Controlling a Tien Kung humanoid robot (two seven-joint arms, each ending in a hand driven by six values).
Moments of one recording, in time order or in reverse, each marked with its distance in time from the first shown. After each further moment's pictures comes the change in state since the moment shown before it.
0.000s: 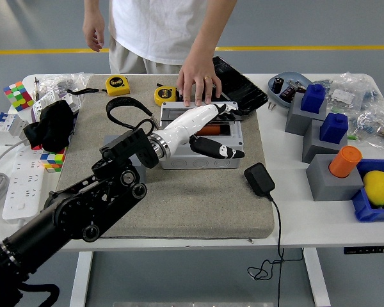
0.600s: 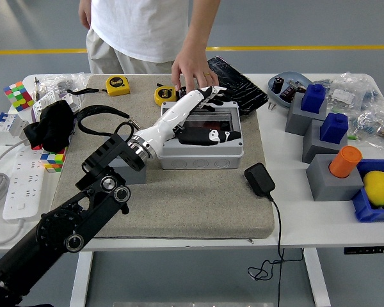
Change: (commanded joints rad) left arm 0.171 0.000 -0.189 -0.140 -0.205 0.102 -0.208; right arm 0.002 0.001 0.008 0.000 -0.005 -0.001 0.000
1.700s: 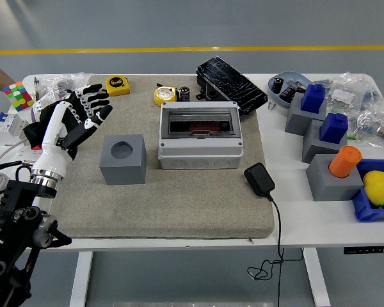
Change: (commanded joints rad) left arm 0.318 0.078 -0.370 -0.019 -0.334 -0.015 -0.179; right arm 0.012 -0.008 0.019 0.000 -0.016 0.001 0.000
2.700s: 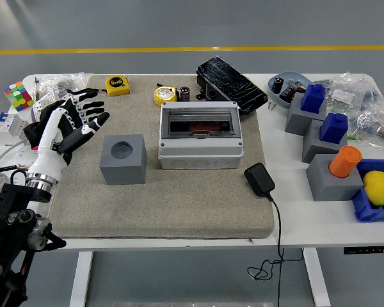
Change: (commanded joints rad) left arm 0.012 -0.010 -0.038 0.008 0.030 -0.022 0.040; right arm -0.003 -0.004 -0.005 0.000 0.005 0.001 0.001
